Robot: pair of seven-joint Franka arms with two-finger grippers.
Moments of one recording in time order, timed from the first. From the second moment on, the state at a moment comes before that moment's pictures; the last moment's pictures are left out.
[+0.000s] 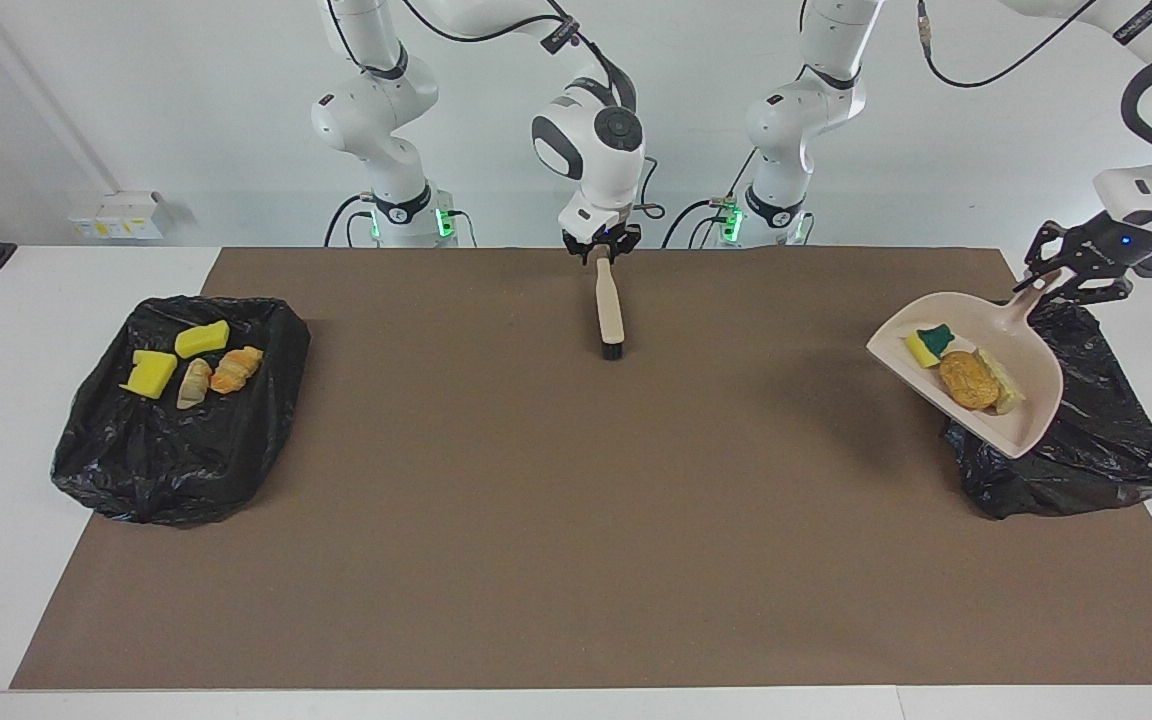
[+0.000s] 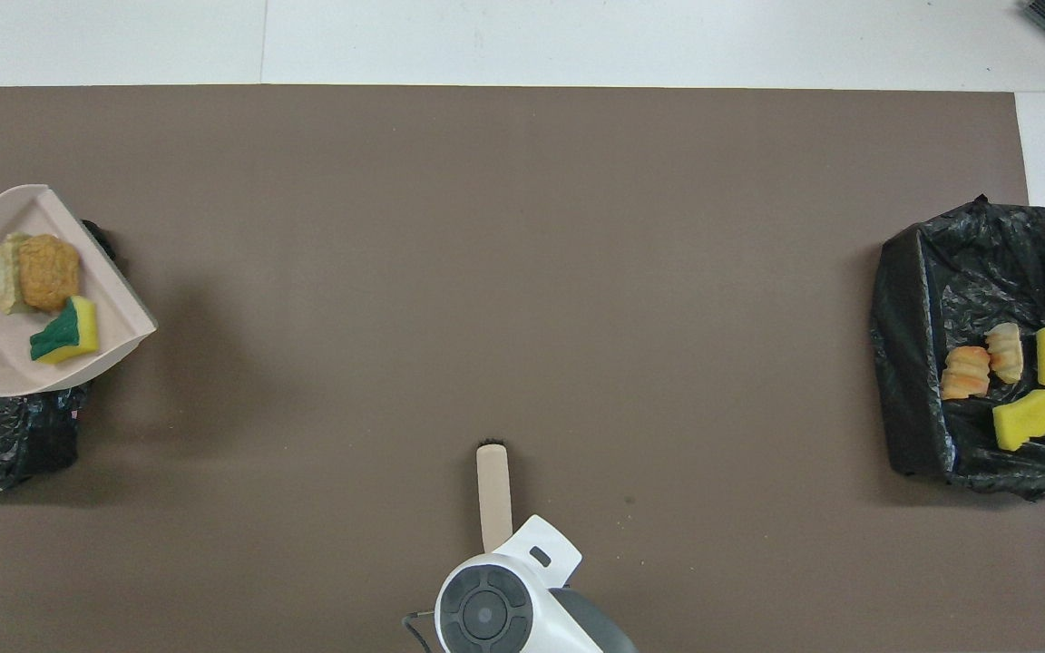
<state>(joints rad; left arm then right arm) 0.50 0.11 -0.04 -1.66 -0.09 1.56 1.37 0.79 0.04 0.16 -2.25 0.16 2.10 0.80</state>
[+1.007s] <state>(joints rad) 0.55 0.41 -0.08 -1.23 0.45 1.59 1.65 0.45 -0.11 0.14 -1.92 0.13 1.62 0.42</state>
